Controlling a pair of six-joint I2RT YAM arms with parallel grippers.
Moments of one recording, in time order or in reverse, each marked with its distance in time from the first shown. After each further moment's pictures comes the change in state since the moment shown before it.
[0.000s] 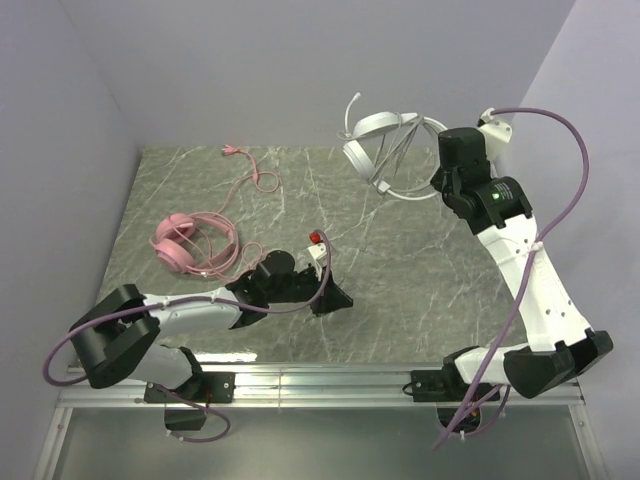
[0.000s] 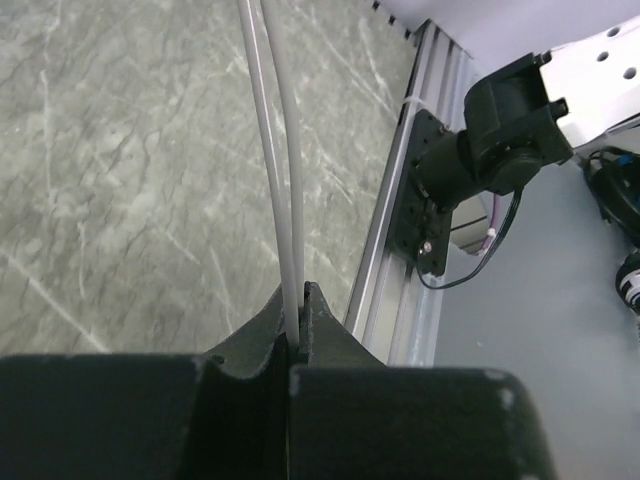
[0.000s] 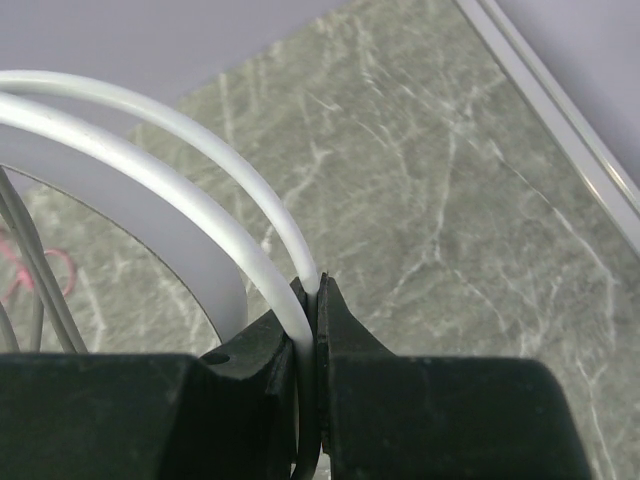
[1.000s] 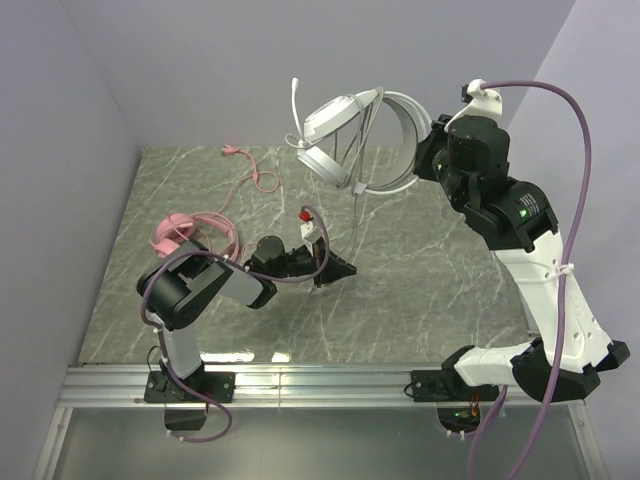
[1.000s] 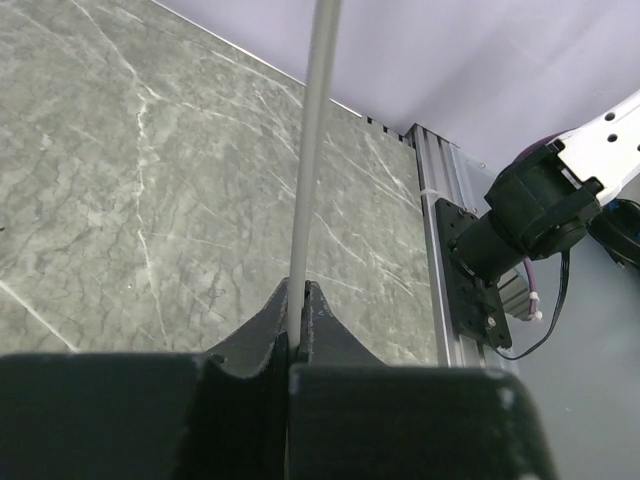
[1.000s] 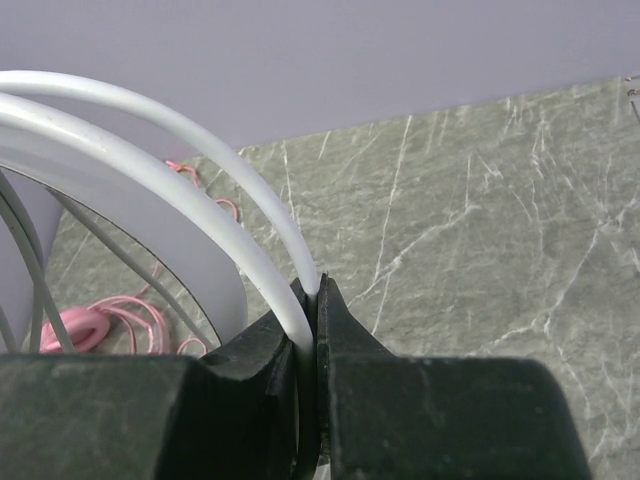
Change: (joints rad) left arm 0.212 0.437 0.066 0.685 0.242 -0.059; right arm 0.214 -0.016 0.233 0.037 -0.117 -0.168
